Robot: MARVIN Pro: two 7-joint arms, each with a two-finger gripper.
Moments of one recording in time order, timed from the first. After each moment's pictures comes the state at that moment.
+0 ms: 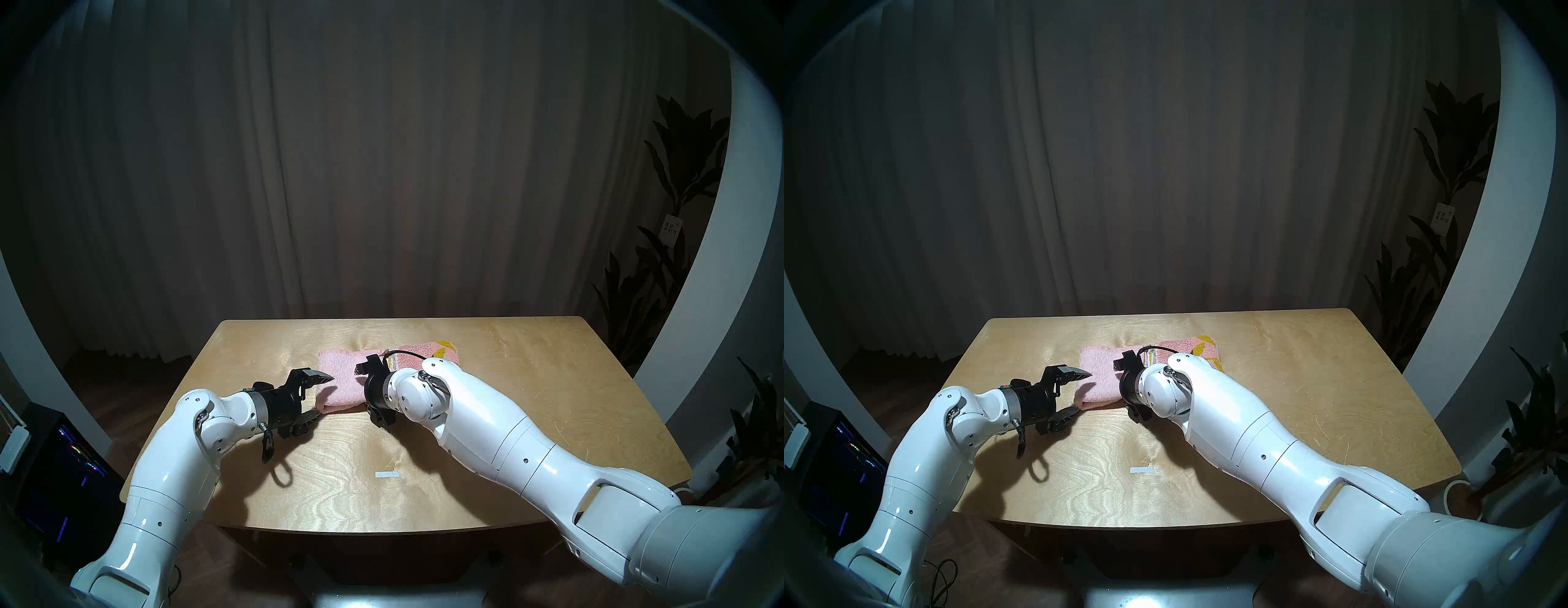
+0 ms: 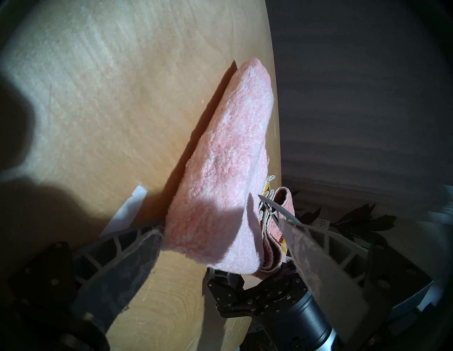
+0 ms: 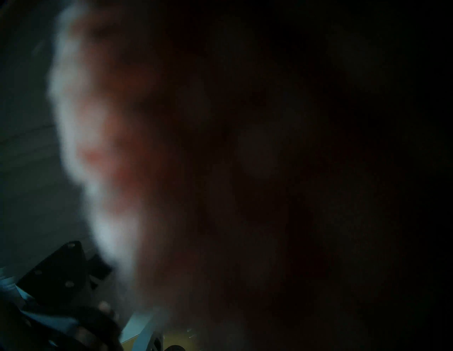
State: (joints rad) left arm 1.49 -1.13 -1.50 -1.44 -2.03 0.74 0.46; right arm -1.00 -1.40 0.72 -1.21 2.27 -0.07 -0.62
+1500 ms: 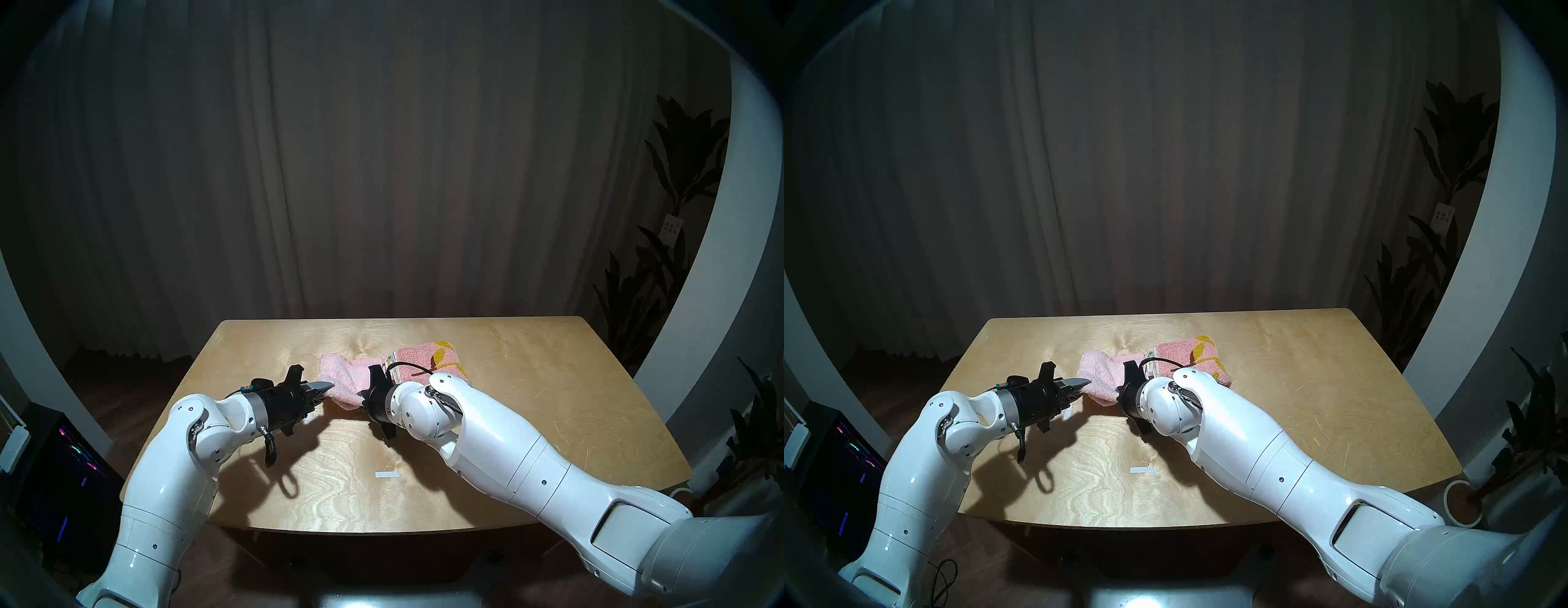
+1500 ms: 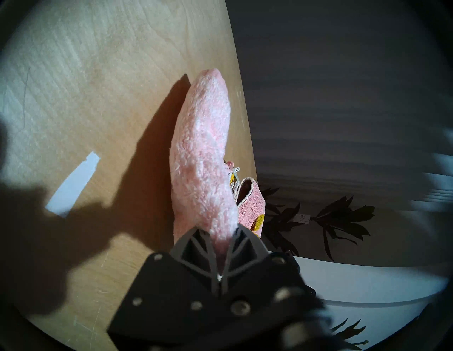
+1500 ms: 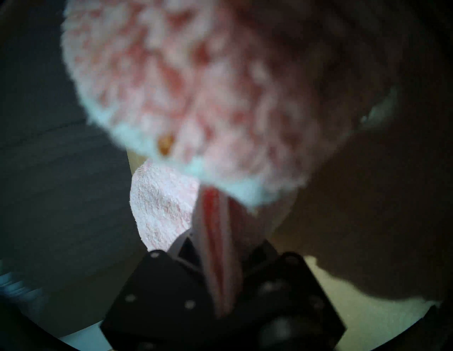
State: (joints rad) left arm 1.60 -1.15 -1.56 -1.64 -2.02 0.69 0.43; right arm -1.09 -1.33 0.71 -1.38 2.31 -0.16 -0.61
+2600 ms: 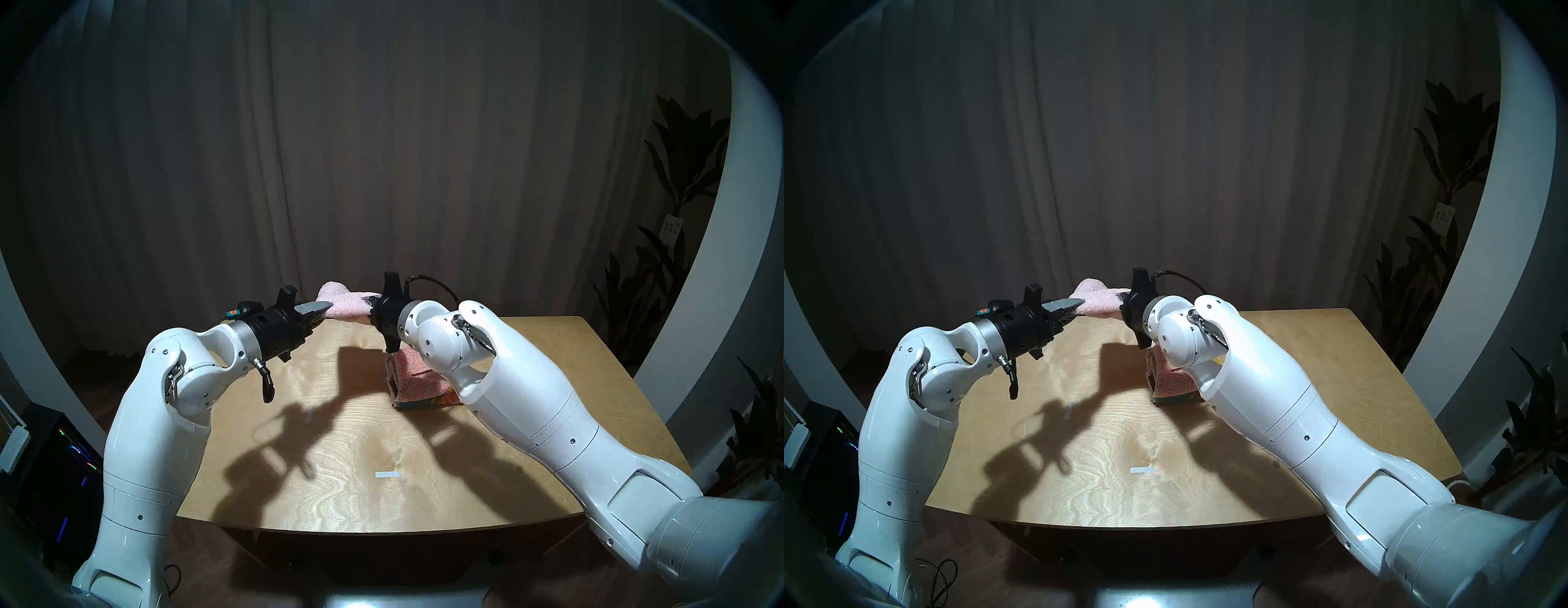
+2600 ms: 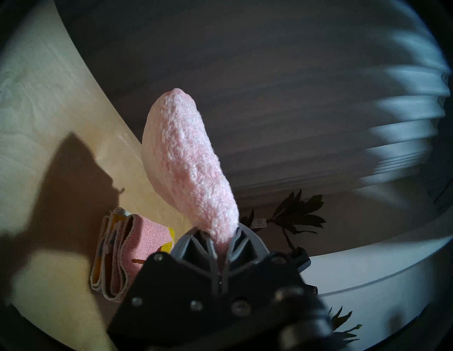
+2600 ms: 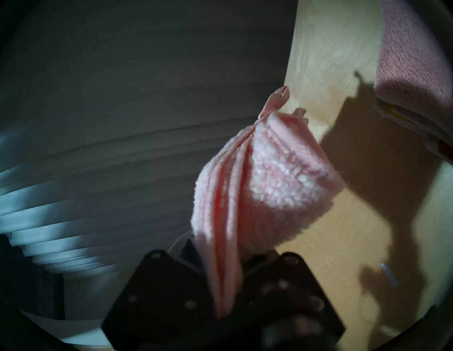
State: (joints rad) left arm 1.45 -1.16 -1.57 -1.86 -2.01 0.61 0.47; right arm -0.98 -1.27 0.88 -1.60 2.28 -0.20 -0.56
